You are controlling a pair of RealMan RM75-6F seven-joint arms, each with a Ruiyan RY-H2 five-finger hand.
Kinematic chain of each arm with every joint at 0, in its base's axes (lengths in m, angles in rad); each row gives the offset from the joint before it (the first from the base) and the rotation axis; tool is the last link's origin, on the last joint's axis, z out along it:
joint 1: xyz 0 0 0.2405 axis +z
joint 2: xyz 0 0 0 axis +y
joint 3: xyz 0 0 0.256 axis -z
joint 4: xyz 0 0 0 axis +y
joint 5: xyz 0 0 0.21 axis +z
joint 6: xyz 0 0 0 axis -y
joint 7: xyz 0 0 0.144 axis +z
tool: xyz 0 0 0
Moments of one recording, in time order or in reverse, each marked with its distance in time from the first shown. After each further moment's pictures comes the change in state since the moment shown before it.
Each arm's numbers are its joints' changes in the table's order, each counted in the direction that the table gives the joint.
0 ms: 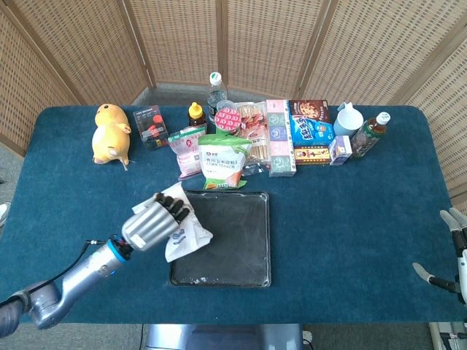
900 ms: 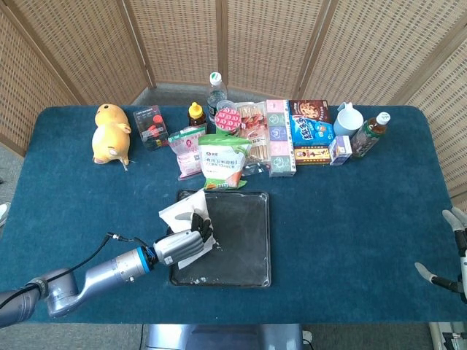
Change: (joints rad) left arm -0.113 -0.012 -0.020 -0.013 0.121 0.189 0.468; right arm 0.001 0.007 0.000 0.005 0.001 0.005 0.015
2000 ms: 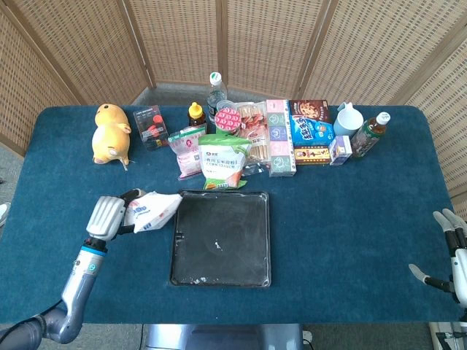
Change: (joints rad) left arm 0.314 -0.255 0.006 0.313 -0.545 -0.421 -1.446; right arm 0.009 -0.018 0.010 -0.003 -0.003 0.017 -0.051
